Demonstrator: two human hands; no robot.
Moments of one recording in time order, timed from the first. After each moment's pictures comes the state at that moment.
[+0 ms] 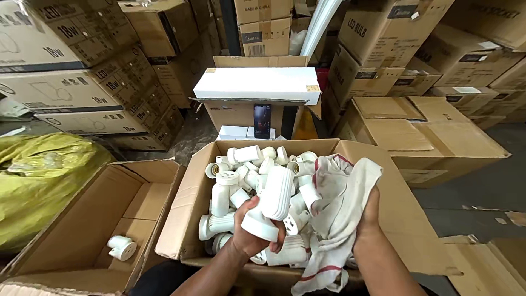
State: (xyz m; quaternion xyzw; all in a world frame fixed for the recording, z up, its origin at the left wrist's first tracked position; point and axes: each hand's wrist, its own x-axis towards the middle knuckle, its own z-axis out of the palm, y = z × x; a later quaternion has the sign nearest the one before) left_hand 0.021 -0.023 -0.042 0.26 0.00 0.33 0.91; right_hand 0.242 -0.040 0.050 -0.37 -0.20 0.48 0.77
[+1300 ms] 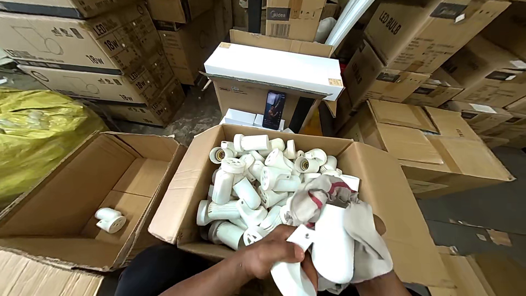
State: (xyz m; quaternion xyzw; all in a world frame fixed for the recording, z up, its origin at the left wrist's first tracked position) left_hand 0.027 -0.061 -0.027 0.44 0.02 0.28 0.86; right_hand 0.211 -0.074 0.025 -0.43 -0.27 0.45 0.73
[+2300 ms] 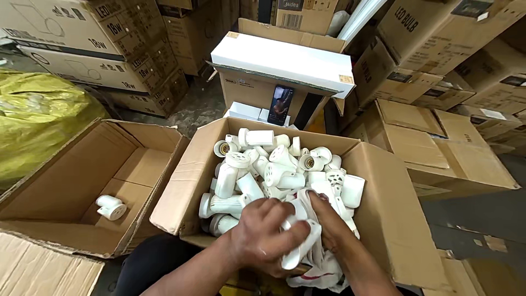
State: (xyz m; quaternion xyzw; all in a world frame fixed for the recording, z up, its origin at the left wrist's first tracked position) left_hand 0.004 -0.040 -0.010 0.83 0.23 0.51 0.01; right_hand 0.192 -0.044 0.013 -0.60 -0.39 0.58 0.39
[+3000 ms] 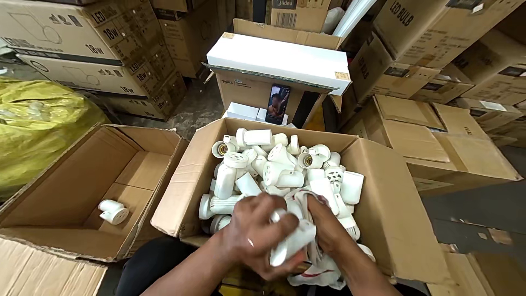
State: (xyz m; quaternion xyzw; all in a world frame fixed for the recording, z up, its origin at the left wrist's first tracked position) left_hand -0.006 -0.037 0.001 0.83 0.22 0.51 0.05; right_hand 0.190 -0.056 0.007 -0.57 -0.41 0.58 0.41
